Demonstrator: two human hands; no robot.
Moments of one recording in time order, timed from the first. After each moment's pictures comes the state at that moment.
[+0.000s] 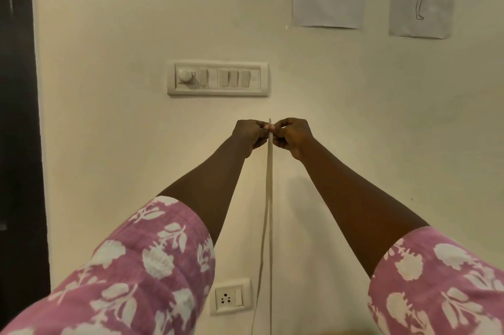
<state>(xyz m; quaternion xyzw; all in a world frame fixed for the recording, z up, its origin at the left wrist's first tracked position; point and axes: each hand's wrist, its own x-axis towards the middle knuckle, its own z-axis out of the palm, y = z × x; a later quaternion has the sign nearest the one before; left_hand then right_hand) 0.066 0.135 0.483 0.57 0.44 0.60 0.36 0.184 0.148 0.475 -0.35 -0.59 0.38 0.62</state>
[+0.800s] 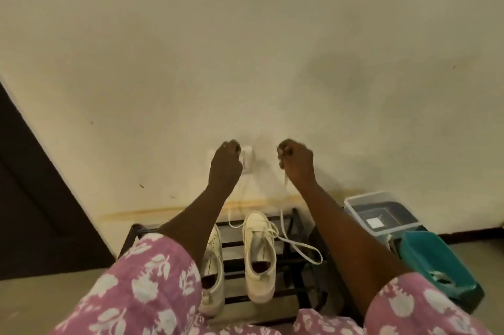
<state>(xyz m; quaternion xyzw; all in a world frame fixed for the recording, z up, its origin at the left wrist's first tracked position) 0.016 0.143 0.116 0.64 0.66 0.40 0.06 0.174 0.154 0.127 -0.57 -0.59 0.27 0.51</state>
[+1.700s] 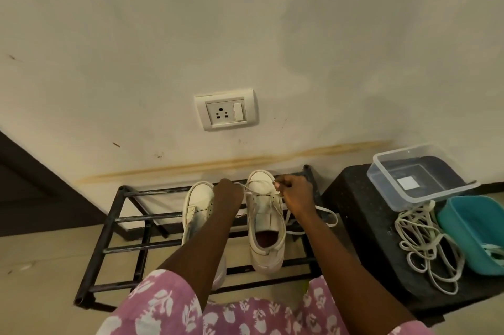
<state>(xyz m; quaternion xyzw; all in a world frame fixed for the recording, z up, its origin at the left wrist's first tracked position) 0.019 0.149 -0.076 0.41 0.81 0.23 0.35 0.174 0.137 -0.059 -0.65 -0.59 0.35 0.32</state>
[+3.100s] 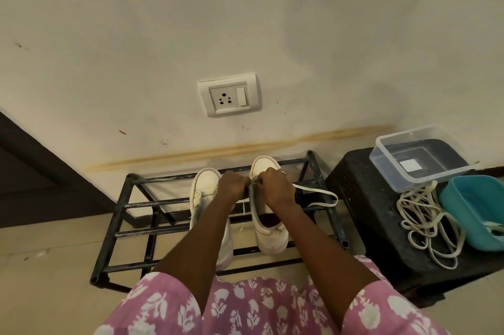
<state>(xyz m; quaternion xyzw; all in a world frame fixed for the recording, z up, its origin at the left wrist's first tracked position) 0.015 0.122 -0.066 0.39 0.73 0.30 0.47 0.127 0.121 -0.074 -0.62 -0.77 0.10 0.10</state>
